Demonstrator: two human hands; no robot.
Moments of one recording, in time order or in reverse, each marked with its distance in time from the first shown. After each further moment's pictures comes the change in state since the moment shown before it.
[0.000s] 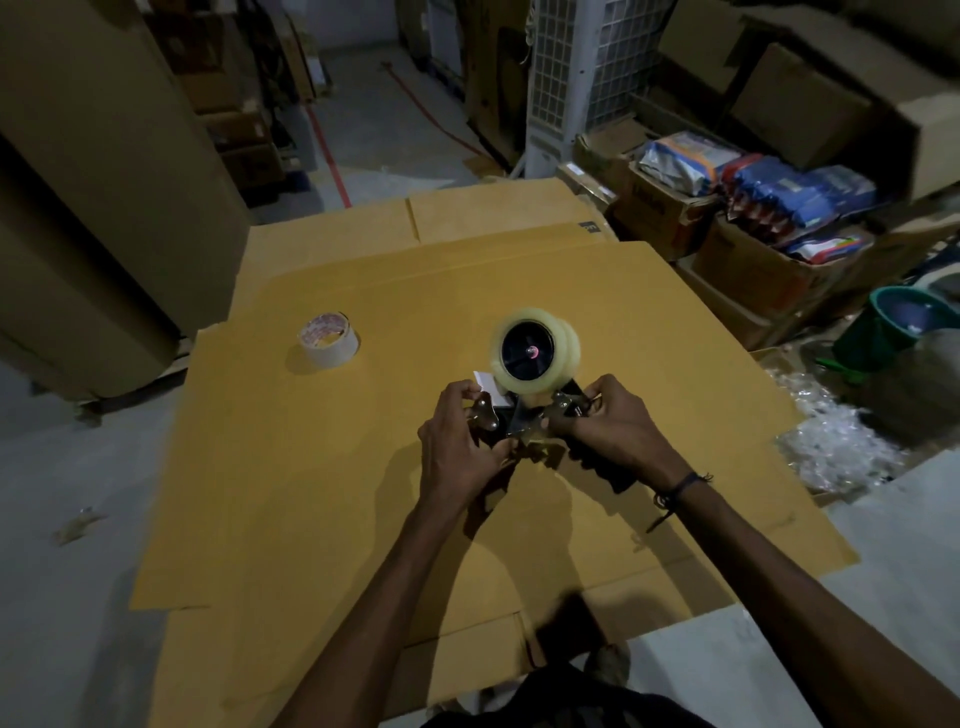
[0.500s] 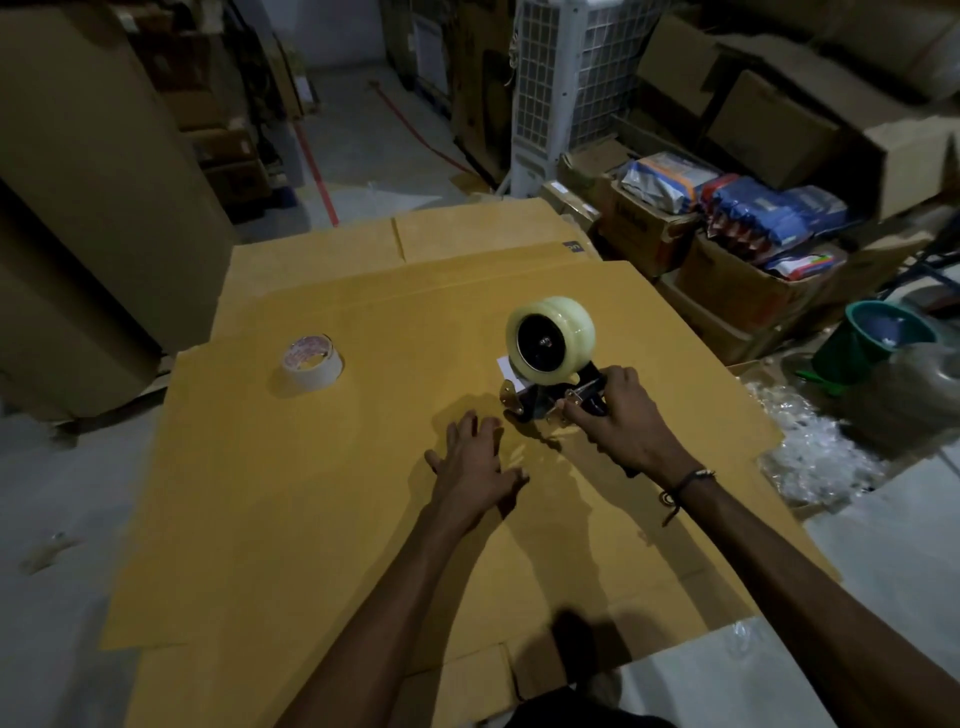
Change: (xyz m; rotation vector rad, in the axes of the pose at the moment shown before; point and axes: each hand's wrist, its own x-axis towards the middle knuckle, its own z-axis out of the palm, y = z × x) left_hand 0.024 0.011 0.033 0.347 -0.442 -0.123; right_hand 0.044 0.023 -0.034 -0.394 0.149 -0.327
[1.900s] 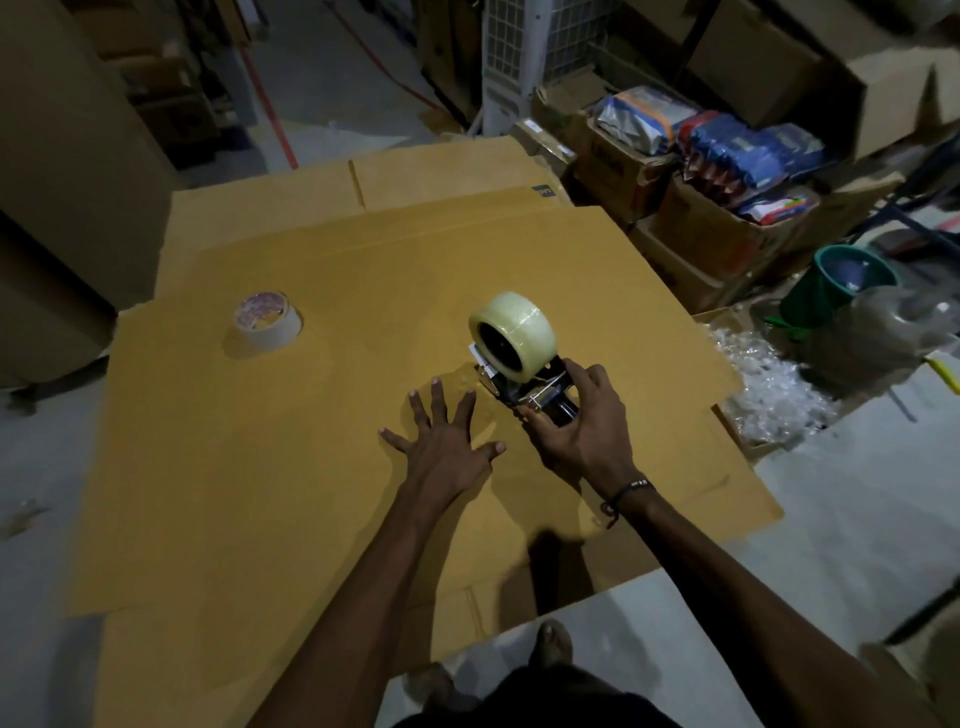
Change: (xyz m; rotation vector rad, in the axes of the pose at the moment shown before) left_hand -0.015 0.000 0.035 0.163 -0.120 -0.058; right_hand -0.051 0.028 0.047 0.081 0.299 -0.044
